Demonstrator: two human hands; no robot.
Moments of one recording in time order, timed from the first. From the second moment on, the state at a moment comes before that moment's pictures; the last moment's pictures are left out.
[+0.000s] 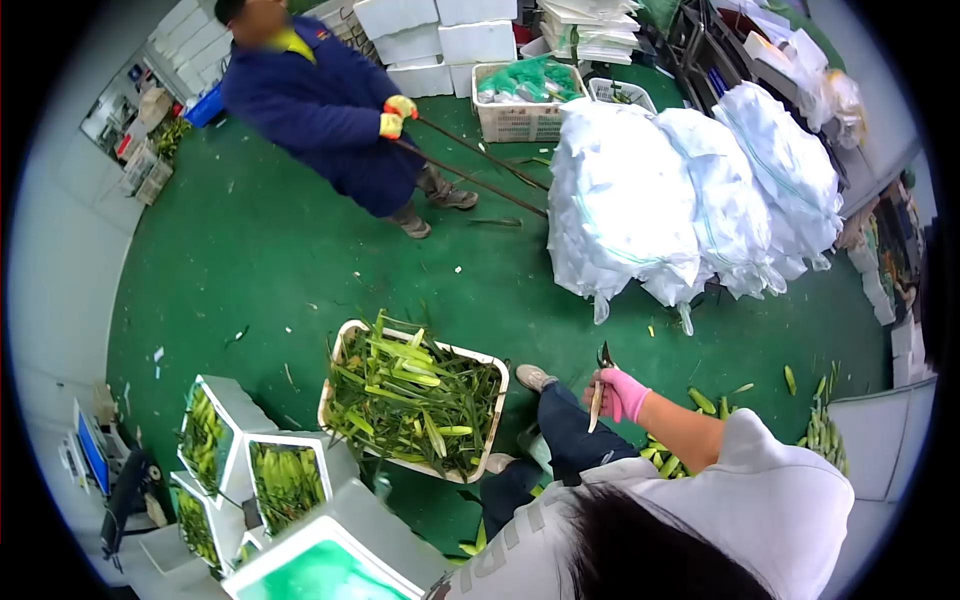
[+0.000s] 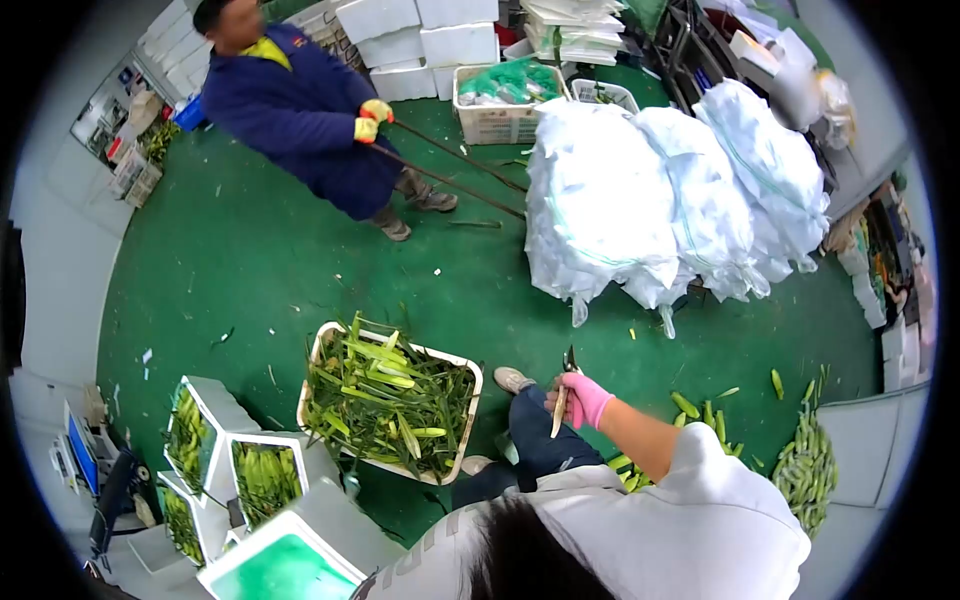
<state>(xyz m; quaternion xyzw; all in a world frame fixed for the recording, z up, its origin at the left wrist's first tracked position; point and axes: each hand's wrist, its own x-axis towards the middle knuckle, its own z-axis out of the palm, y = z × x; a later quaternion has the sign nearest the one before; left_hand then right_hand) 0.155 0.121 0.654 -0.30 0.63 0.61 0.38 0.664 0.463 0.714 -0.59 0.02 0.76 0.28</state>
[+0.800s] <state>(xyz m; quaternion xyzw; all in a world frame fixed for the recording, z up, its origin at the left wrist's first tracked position) 0.414 -0.062 0.691 -0.54 0.42 0.71 0.20 0.536 0.557 0.727 -0.47 -0.46 0.76 -0.06</state>
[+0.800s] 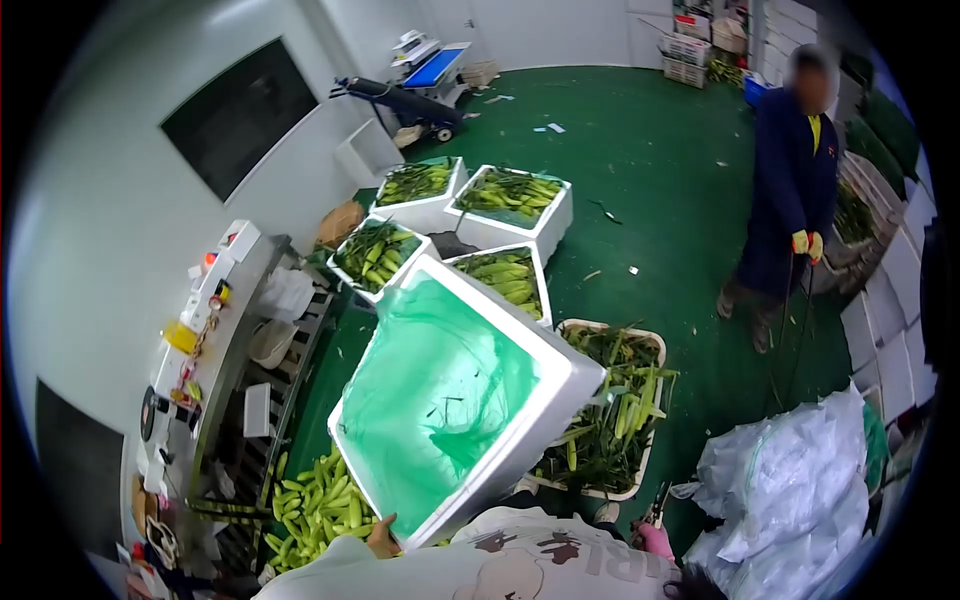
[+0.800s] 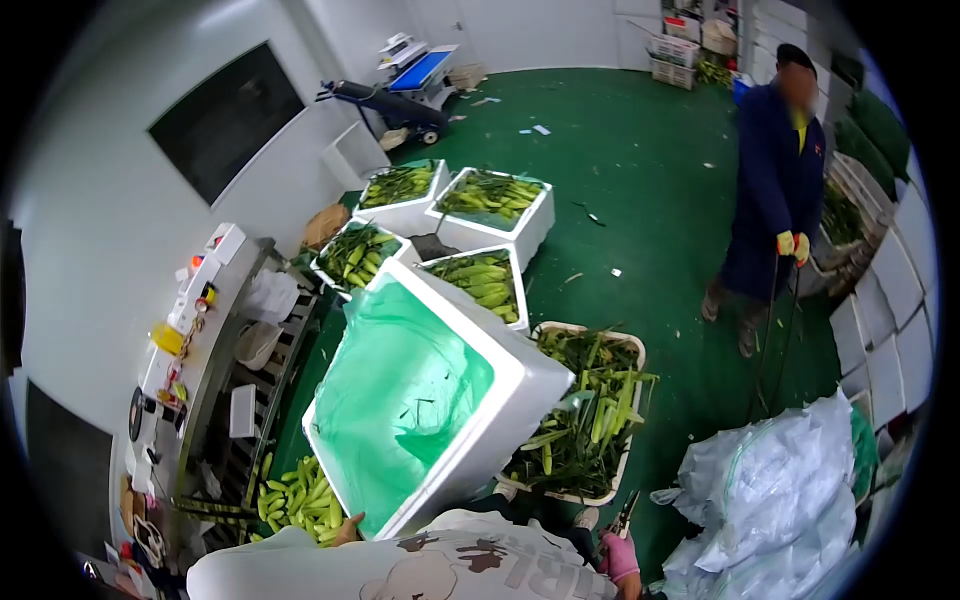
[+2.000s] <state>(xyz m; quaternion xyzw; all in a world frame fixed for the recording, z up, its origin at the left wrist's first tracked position) 0.134 0.104 0.795 -0.05 0.81 0.41 0.41 0.569 0.466 0.670 -0.48 -0.50 0.72 0.04</state>
